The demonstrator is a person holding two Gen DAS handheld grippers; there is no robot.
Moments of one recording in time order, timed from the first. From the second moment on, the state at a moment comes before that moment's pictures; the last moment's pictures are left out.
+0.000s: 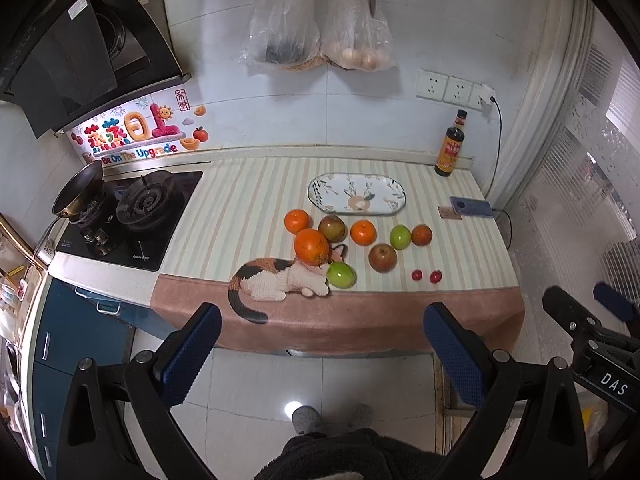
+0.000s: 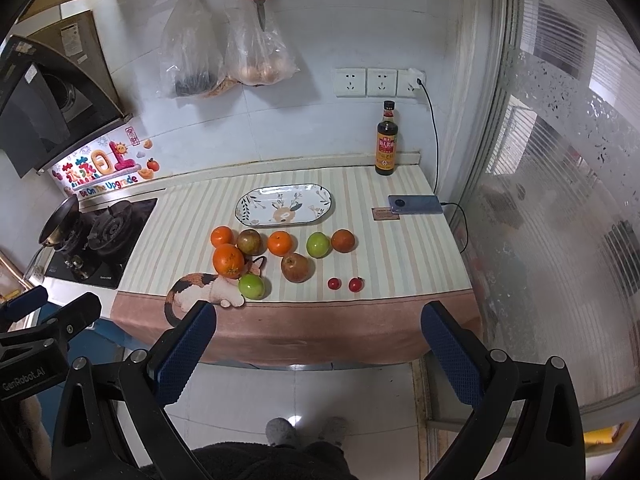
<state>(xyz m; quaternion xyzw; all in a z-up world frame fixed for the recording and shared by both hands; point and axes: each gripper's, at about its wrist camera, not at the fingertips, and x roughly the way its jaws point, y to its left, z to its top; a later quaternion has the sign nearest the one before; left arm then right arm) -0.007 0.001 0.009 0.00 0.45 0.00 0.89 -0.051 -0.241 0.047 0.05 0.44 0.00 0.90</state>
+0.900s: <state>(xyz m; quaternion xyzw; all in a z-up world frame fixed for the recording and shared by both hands) 0.263 0.081 -0.244 -0.13 0.68 0.01 0.72 0.187 -0.213 -0.200 0.13 0.58 0.01 0.80</state>
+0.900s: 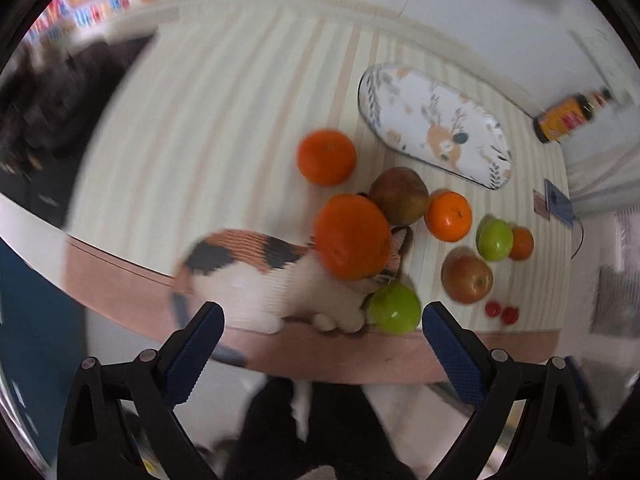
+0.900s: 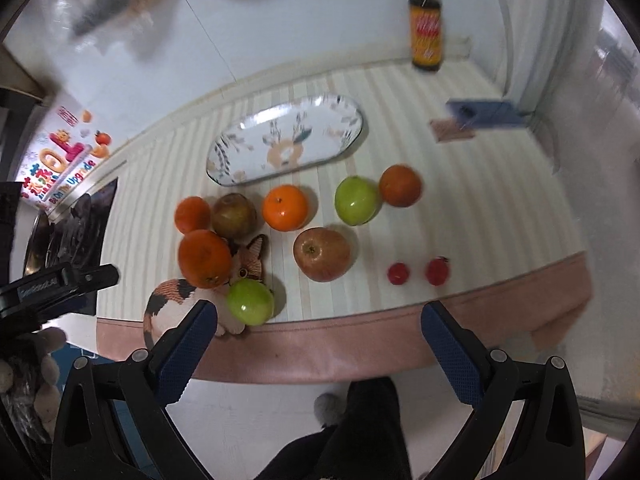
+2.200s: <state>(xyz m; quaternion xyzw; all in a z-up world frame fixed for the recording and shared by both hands) 0.307 0.009 -0.343 0.00 0.72 0.00 0.69 0.285 -0.178 -0.363 0.11 0.73 0.07 0.67</state>
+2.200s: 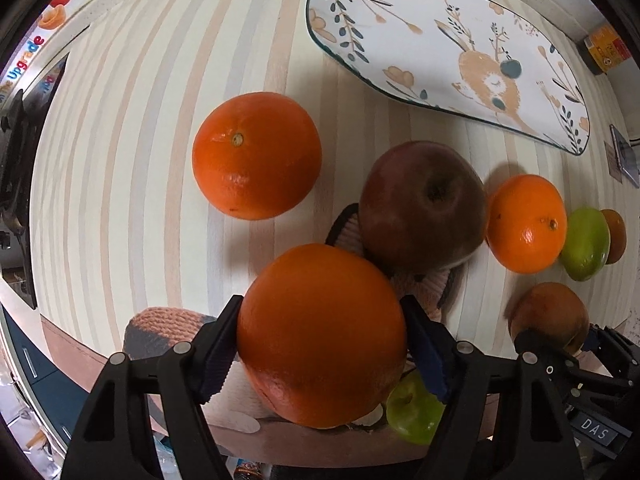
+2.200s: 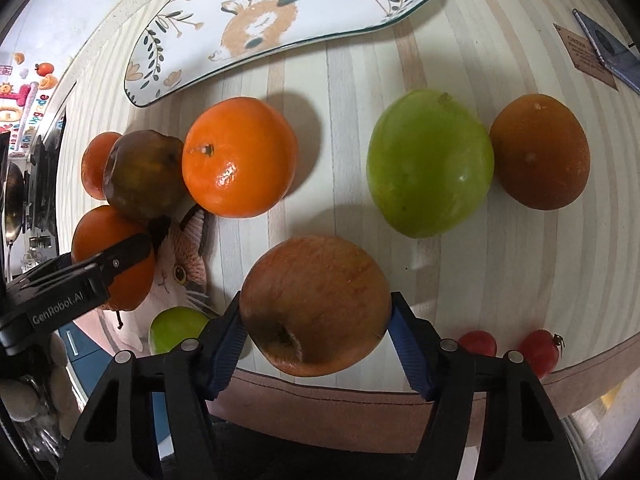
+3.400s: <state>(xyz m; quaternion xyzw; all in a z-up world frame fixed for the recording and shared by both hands) 0.505 -0.027 -0.298 -0.09 0.70 -0.04 0.71 0.483 -0.193 -0.320 0.09 0.67 0.10 0.73</state>
